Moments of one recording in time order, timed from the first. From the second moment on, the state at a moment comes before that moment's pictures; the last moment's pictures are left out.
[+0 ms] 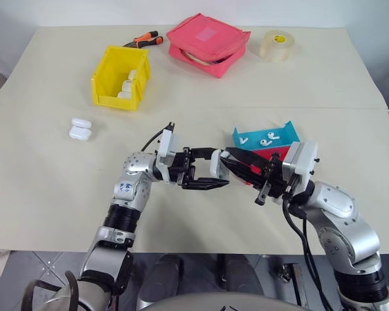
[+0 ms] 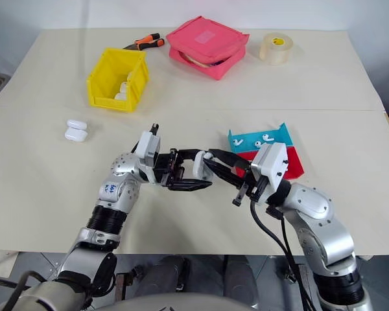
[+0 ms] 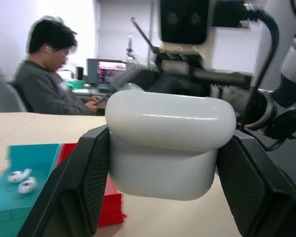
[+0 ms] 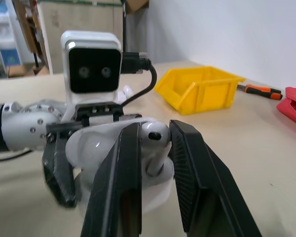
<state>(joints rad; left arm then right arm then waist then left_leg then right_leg) -0.56 0.17 -0.08 0.29 -0.50 0.03 -1.36 -0.06 -0.54 0.02 -0.56 0.54 0.28 0.72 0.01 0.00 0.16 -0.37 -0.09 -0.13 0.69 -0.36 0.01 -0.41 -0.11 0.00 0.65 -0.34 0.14</state>
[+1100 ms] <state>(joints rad) -0.56 0.14 -0.03 0.33 -0.50 -0.03 -1.39 -0.32 -0.62 0.06 -0.54 0.54 0.48 0.78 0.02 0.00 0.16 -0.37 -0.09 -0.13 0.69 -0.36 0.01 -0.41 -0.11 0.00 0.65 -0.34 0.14</state>
